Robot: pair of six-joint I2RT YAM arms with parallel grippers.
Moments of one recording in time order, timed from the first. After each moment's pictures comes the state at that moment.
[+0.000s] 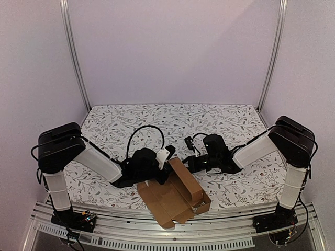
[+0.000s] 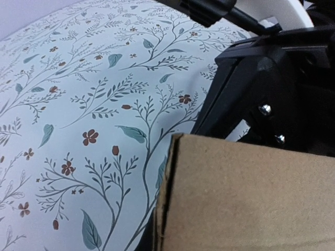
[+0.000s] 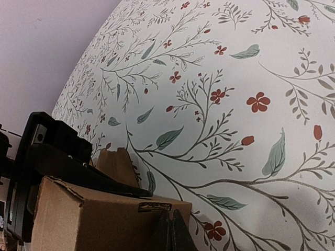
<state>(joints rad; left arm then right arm) -1.02 1.92 0.73 0.68 -0.09 -0.14 0.82 1.91 0.81 0.52 -0.40 0.58</state>
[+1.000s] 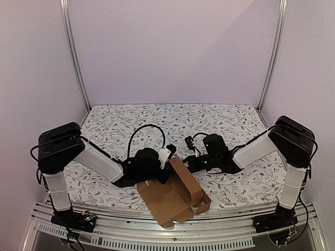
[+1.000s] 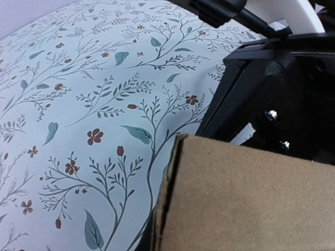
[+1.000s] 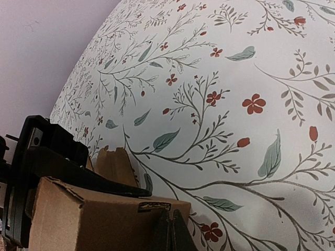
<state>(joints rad) -1.03 1.92 0.77 0.62 -0.15 -0.16 0.82 1.91 0.81 0.53 -0.39 0.58</state>
